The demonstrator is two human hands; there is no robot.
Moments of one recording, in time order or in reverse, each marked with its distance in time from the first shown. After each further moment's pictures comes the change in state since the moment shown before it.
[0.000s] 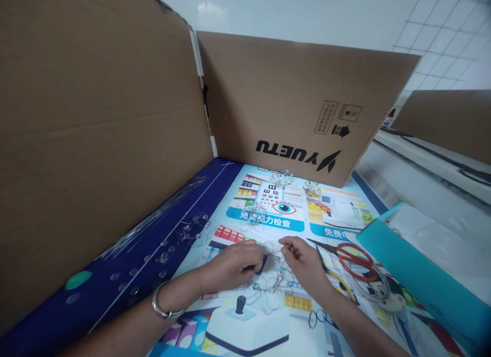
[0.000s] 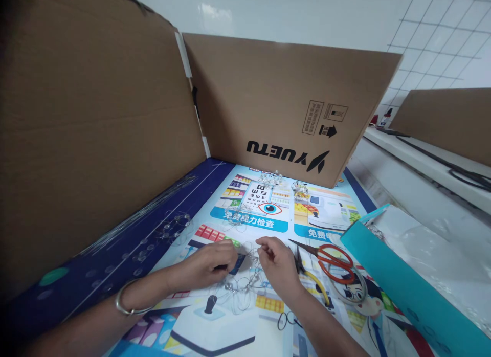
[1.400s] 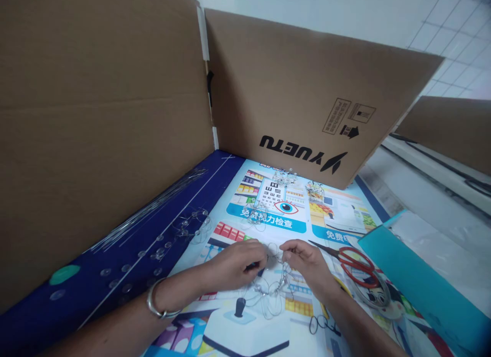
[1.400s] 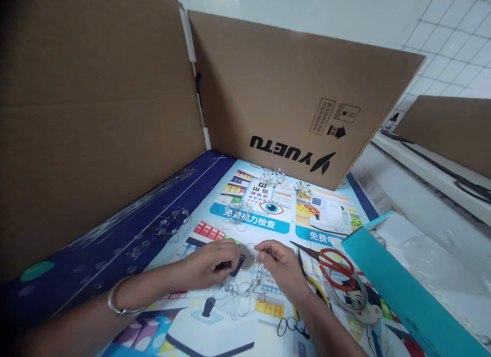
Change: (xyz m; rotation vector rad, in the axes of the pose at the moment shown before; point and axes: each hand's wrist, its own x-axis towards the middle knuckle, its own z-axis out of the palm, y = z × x) left_hand 0.005 0.001 -0.002 -0.051 0.057 -0.015; right_hand 0.004 -0.015 -0.012 0.366 -0.215 0.206
